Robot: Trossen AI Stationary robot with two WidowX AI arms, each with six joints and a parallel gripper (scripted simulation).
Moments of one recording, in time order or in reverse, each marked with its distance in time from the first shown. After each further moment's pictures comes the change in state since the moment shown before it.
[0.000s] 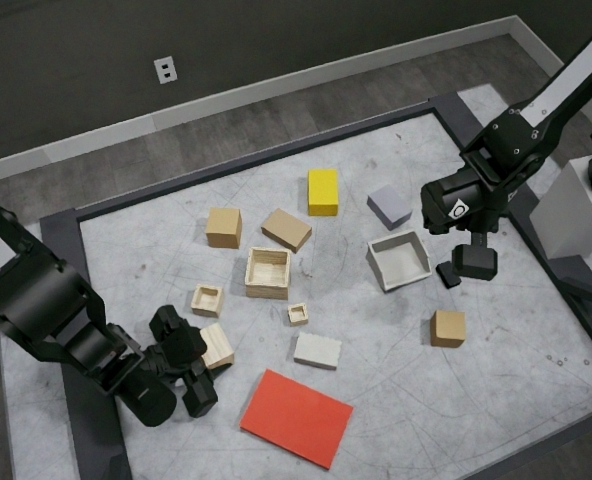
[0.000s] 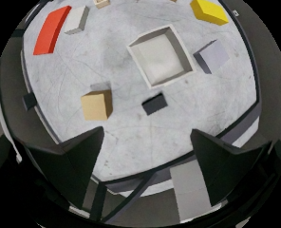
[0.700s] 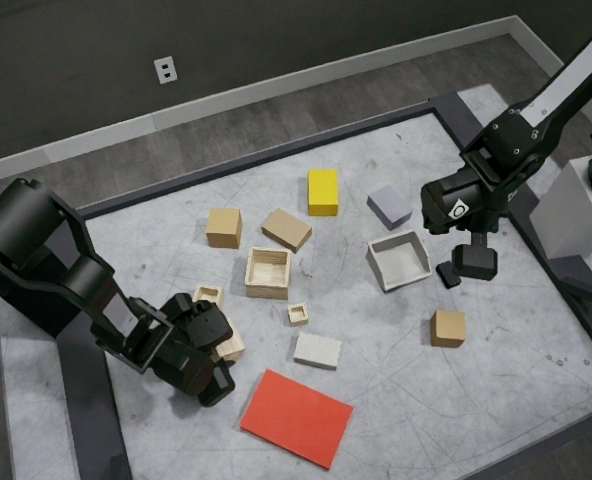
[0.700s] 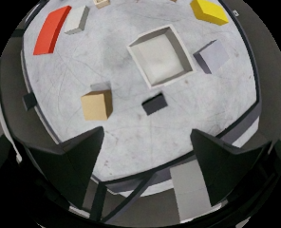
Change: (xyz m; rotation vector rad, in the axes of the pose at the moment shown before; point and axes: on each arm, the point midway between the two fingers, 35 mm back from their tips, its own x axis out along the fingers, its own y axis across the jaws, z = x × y) left arm 0.006 0.000 0.016 -0.002 0.358 -0.002; right arm 0.000 0.000 0.000 0.000 0.000 0.000
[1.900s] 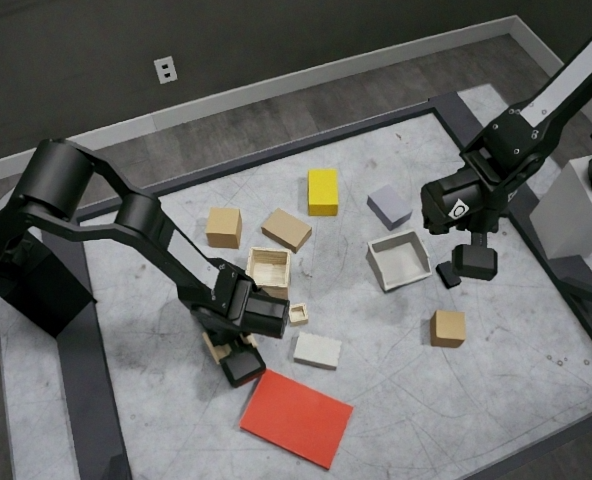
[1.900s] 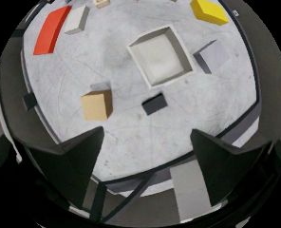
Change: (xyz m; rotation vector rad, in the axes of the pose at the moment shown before) left arm 0.014 0.002 0.021 0.003 0.624 0.005; right arm 0.000 0.000 0.000 0.000 0.000 0.000
